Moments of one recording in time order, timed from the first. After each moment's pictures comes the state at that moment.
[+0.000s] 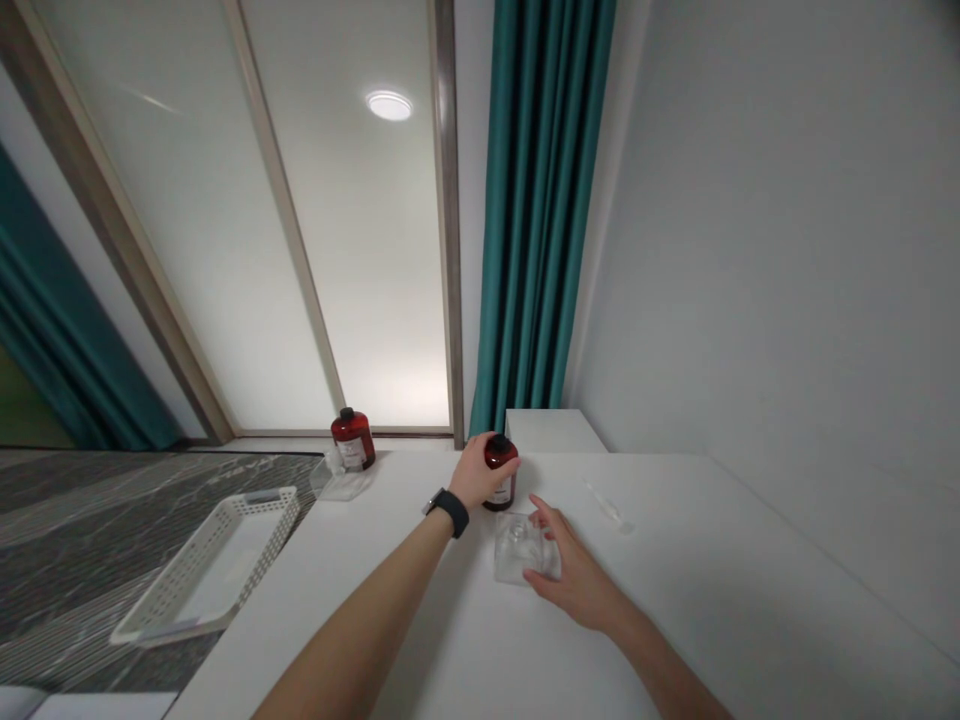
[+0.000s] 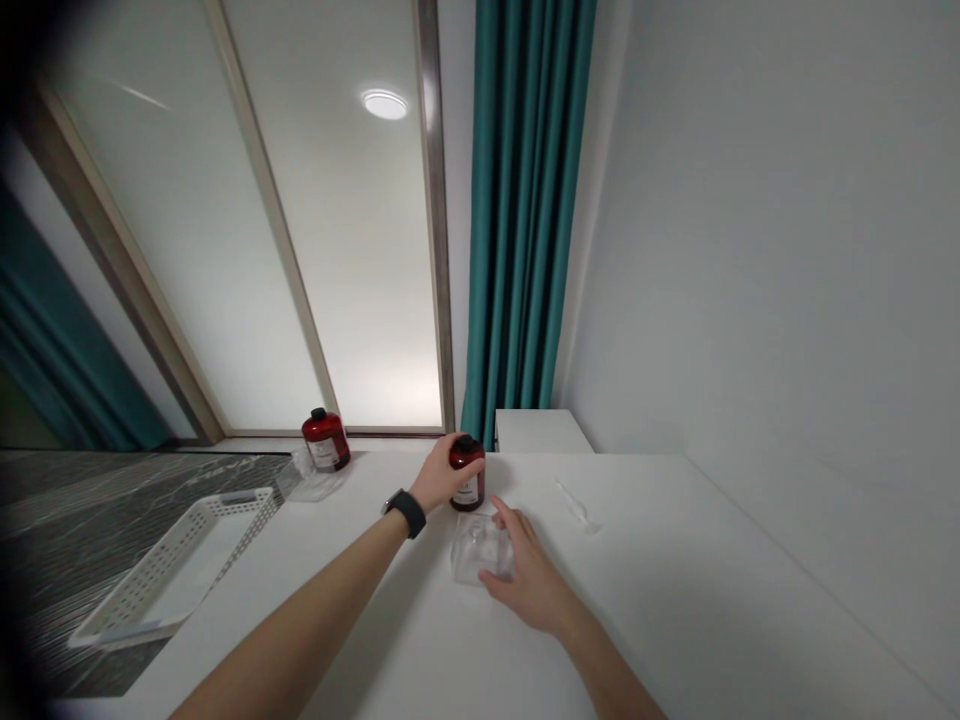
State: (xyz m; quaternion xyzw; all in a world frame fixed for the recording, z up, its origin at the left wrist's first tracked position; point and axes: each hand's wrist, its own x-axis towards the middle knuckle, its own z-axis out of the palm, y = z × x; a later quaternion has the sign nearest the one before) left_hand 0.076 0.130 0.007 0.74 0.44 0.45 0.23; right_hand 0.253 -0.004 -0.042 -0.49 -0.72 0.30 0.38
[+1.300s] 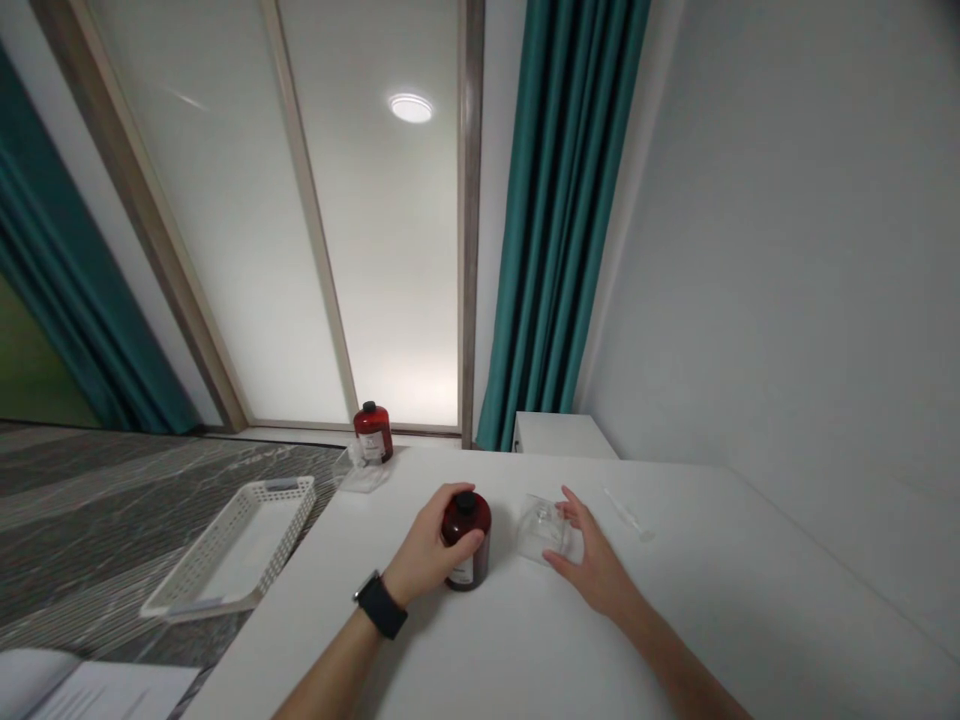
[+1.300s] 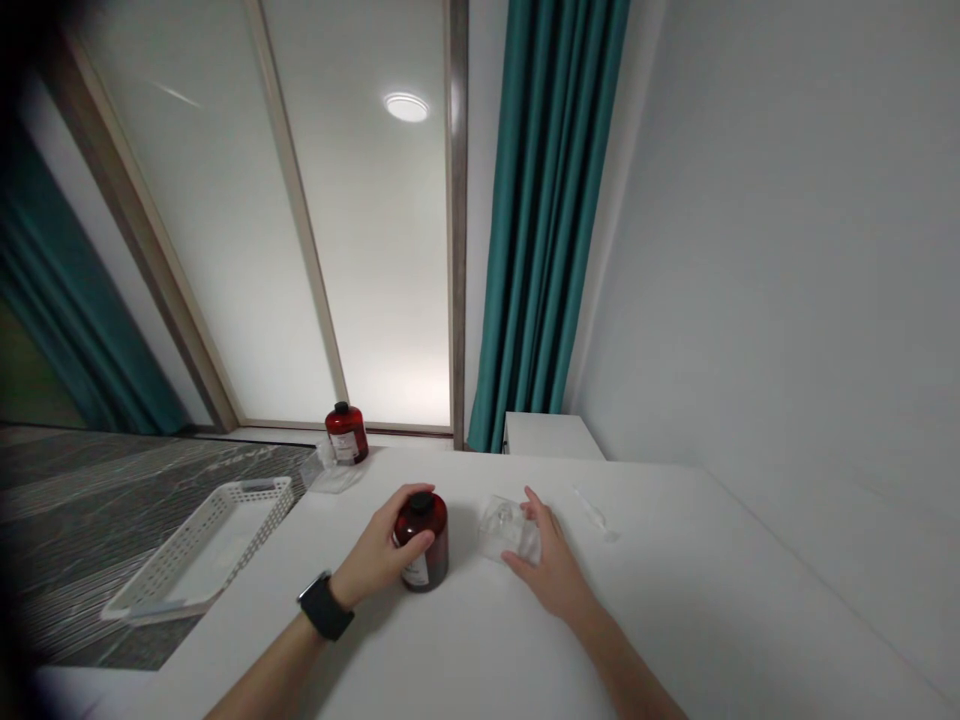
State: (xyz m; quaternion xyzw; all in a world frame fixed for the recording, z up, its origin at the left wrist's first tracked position) left_hand -0.023 0.024 0.016 0.75 0.40 0.43 0.31; right_hand 0.258 0.013 -0.065 -0.53 -0.70 0.21 0.44
